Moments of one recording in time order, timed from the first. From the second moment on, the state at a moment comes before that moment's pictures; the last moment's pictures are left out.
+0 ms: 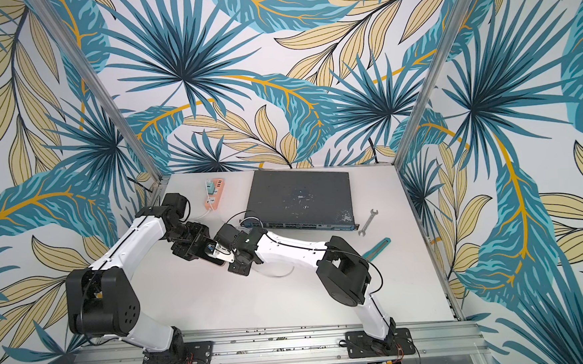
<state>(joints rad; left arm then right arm) -0.02 1.57 1.22 -1.03 0.21 -1.19 1.18 2.07 1.69 -0.70 0.04 -0.29</state>
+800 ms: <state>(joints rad) -0.03 1.57 1.22 -1.04 0.18 -1.17 1.18 2.07 1.69 -0.71 0.06 -0.29</state>
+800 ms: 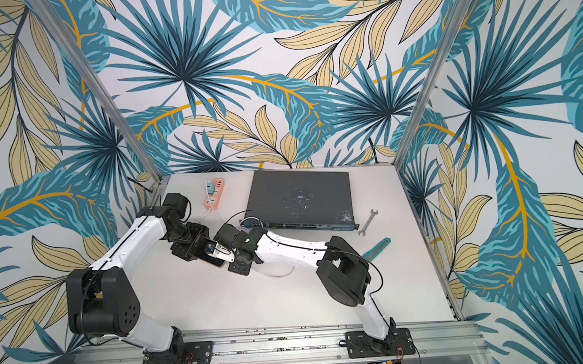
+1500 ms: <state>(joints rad) -0.03 1.57 1.22 -1.04 0.17 -1.17 1.18 2.07 1.71 -0.71 0.06 -0.29</state>
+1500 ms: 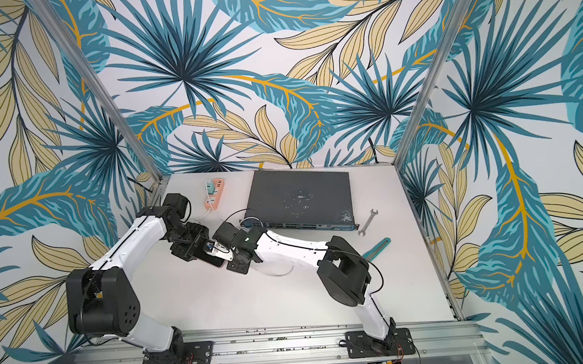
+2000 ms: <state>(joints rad) -0.02 1.57 1.23 -1.05 0.18 -1.17 1.19 2.07 1.72 -0.71 0.06 -0.29</state>
